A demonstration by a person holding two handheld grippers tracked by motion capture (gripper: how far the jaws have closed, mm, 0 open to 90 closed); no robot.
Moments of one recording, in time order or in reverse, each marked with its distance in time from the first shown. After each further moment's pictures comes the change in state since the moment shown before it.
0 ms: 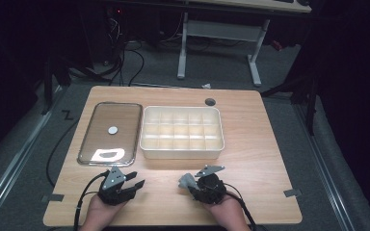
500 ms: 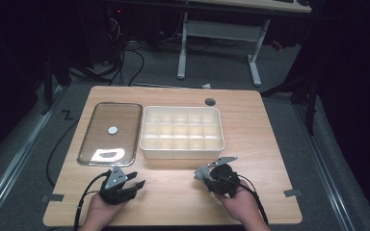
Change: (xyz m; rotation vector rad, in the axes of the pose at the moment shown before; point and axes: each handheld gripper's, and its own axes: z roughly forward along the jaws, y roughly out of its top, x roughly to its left) left arm 0.002 -0.002 0.004 0.008 0.007 0.013; right arm -0.033 0.007 -0.025 0.053 -0.115 0.034
